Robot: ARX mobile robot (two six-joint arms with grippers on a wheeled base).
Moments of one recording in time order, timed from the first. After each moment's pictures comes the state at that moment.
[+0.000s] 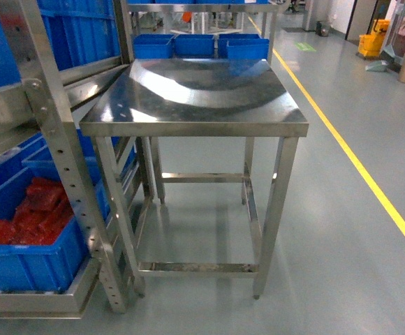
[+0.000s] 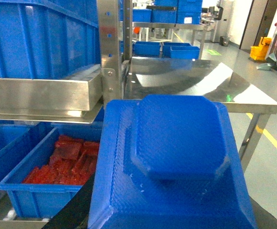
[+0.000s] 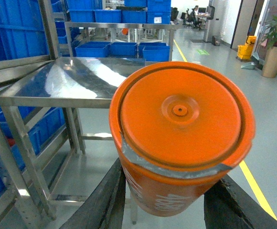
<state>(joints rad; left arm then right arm) 0.00 0.01 0.01 -0.01 0.00 0.00 0.00 0.01 0.01 -0.01 0.00 0.00</state>
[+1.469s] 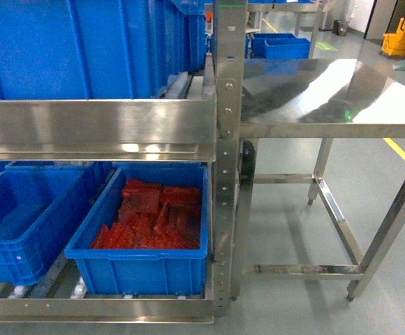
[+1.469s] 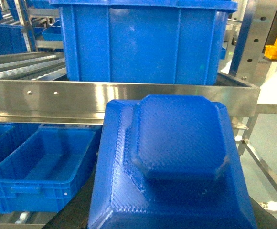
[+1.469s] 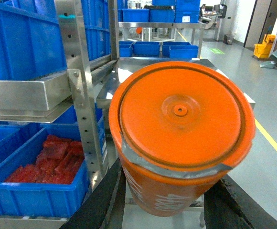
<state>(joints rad) 0.00 0.01 0.01 -0.01 0.00 0.00 0.00 0.01 0.01 -0.01 0.00 0.00</state>
